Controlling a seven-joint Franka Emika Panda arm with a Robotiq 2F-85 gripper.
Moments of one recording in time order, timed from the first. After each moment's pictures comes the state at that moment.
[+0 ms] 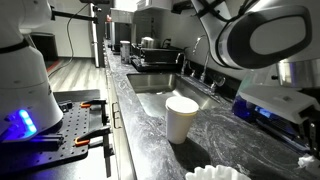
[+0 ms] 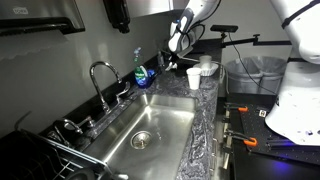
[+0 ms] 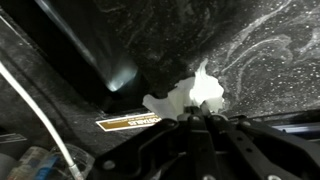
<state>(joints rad) -0.35 0.58 -0.32 -1.87 -0.02 2.92 -0.12</state>
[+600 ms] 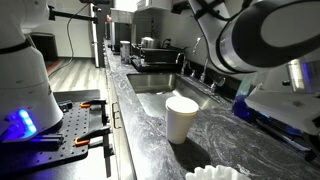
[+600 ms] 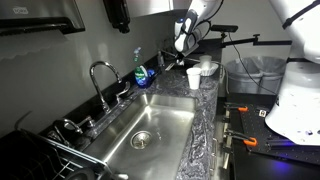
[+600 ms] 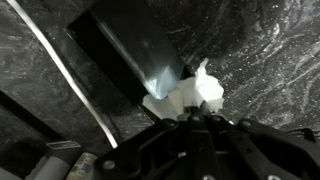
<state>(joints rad) -0.28 0.59 -0.49 -1.90 -0.11 2.92 0.02</state>
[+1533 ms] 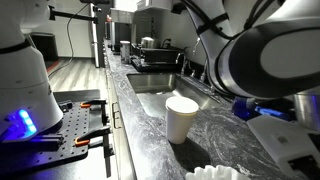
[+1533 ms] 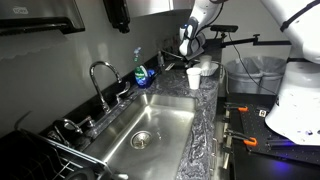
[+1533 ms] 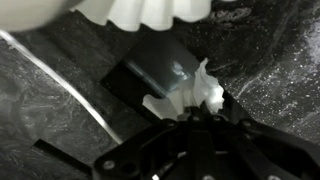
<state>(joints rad) -0.30 0.68 -0.54 -1.88 -0.07 2.92 0.19</state>
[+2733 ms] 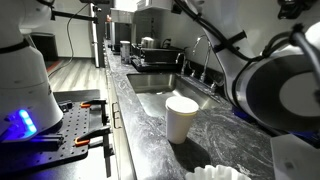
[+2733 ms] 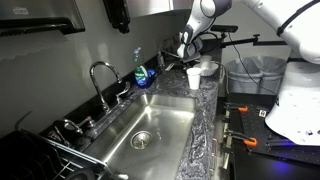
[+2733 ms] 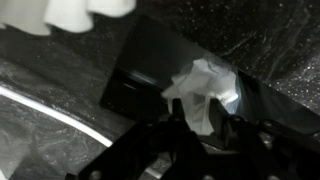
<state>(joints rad) -0.34 0.83 -0.53 -1.72 0.08 2.88 0.36</state>
